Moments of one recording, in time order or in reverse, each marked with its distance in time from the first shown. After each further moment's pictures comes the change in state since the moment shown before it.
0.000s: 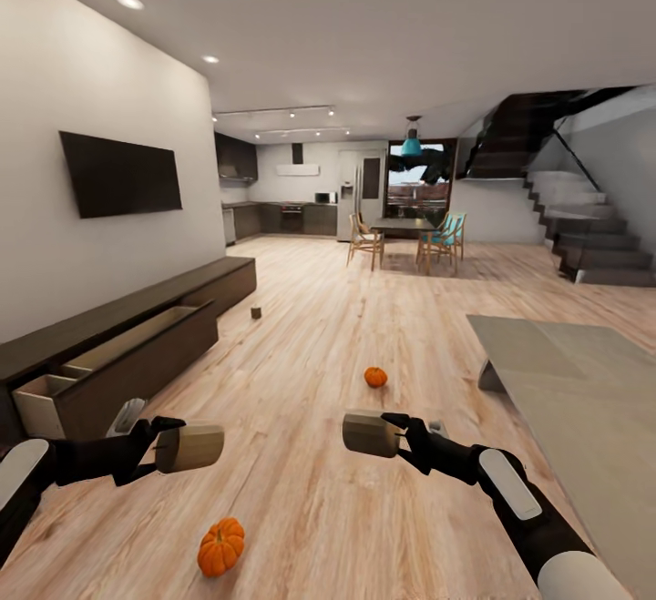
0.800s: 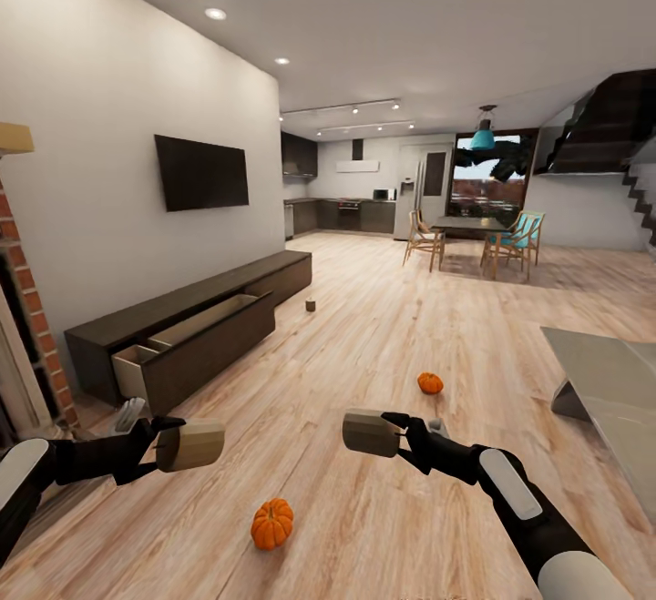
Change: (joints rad) left arm -0.001 0.000 0.000 -0.001 0.007 -0.001 0.000; right arm 0.000 -0.001 -0.001 0.000 -0.006 0.000 0.000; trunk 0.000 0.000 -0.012
